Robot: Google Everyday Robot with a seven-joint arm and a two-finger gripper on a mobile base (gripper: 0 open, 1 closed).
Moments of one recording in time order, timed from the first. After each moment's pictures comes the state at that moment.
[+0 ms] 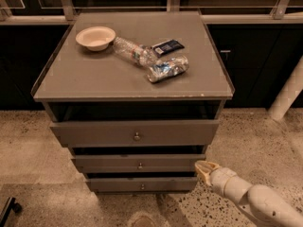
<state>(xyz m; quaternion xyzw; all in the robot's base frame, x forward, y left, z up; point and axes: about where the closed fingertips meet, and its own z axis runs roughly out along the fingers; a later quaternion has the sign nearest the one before) 0.519 -0.216 0.492 -0.23 0.82 0.15 0.50</state>
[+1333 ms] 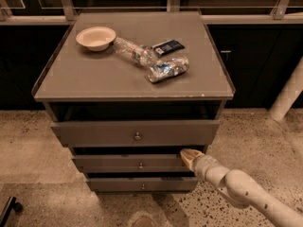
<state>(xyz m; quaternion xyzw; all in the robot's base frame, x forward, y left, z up) 0.591 -0.171 0.468 -0.25 0.79 0.16 0.54</state>
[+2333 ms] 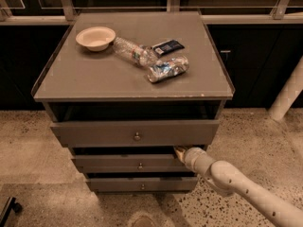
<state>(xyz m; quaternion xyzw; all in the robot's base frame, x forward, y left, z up) 0.643 -0.145 0.445 -0.25 0.79 0.14 0.54</state>
